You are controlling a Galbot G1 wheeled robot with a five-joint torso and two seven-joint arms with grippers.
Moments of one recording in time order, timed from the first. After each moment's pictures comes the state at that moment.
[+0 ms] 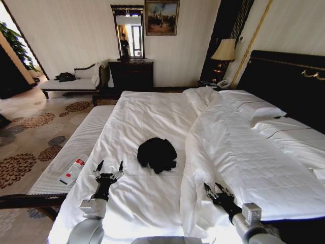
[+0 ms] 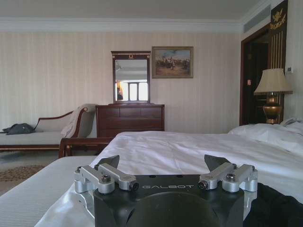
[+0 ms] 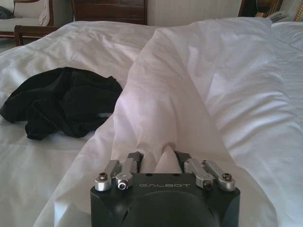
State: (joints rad) left arm 1.75 -1.20 -0.50 -2.23 -0.25 -0.12 -0.22; right arm -2.01 1.25 0.75 2.43 0.37 -0.43 0.02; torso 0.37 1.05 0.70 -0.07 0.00
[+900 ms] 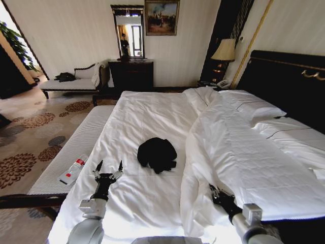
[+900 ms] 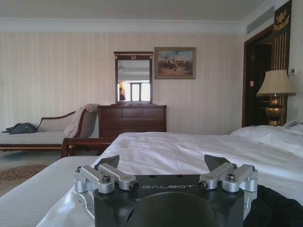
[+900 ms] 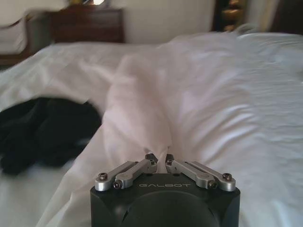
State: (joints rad) left arm 1.75 -1.21 -0.50 -2.23 -0.25 -0.12 -0.22; right arm -1.98 1.32 0.86 2.46 0.47 -0.44 0.04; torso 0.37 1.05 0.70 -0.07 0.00
